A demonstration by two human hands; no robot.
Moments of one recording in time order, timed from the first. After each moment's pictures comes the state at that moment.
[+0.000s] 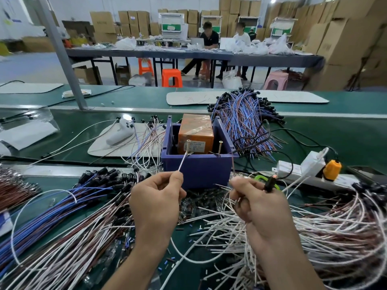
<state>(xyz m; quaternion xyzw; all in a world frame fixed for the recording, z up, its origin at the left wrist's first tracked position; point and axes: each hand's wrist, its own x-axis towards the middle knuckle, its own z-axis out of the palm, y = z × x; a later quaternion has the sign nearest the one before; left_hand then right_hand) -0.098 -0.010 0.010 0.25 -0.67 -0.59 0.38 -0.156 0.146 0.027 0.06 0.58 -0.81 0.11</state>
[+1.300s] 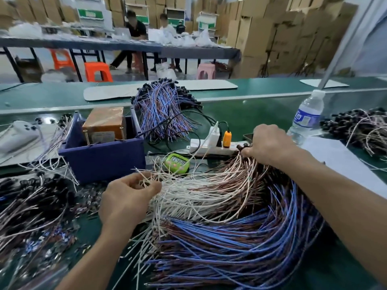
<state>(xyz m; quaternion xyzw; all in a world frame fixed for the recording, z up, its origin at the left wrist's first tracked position) -0.106 0.086 0.008 0.27 -0.81 -0.50 0.15 -0.240 0.362 0.091 0.02 1.00 -0.03 -0.05</state>
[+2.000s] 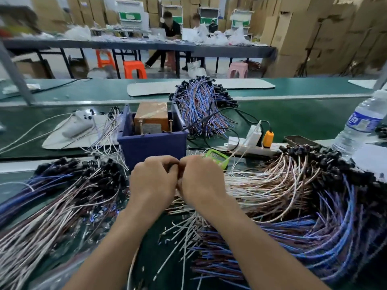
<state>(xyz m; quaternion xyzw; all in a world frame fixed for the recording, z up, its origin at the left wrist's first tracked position) -0.100 0.043 0.018 0.17 -0.89 -0.36 0.23 -0.139 0.149 0.027 -0.21 0.95 -0.21 -0.10</state>
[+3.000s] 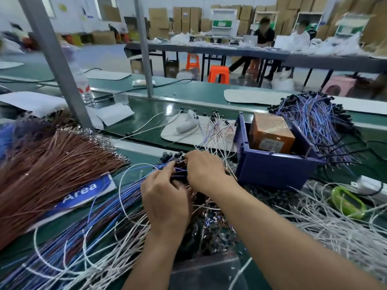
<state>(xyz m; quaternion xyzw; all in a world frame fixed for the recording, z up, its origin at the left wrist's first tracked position) -0.022 -0.123 -0.026 0.41 -0.78 -0.26 0.39 -0.121 -0.095 0.035 -0.42 0.90 -0.11 0.01</state>
